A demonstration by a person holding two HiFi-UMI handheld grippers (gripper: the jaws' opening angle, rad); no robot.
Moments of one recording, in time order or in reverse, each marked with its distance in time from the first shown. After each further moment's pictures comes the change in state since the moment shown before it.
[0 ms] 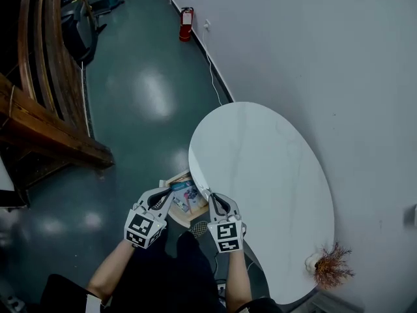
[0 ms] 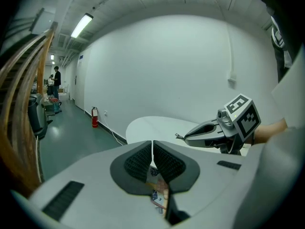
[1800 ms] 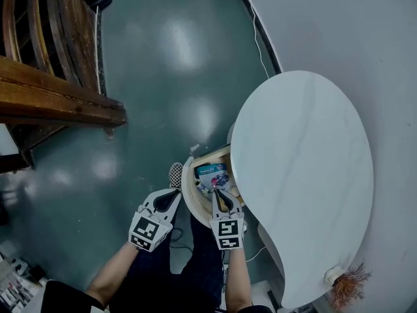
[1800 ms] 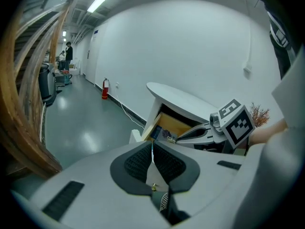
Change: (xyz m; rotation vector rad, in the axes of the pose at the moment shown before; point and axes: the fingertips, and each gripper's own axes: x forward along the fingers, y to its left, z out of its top) left arm 0.027 0.077 -0.205 -0.180 0.198 0.037; right arm 0.164 0.091 -0.158 0.095 0.213 0.144
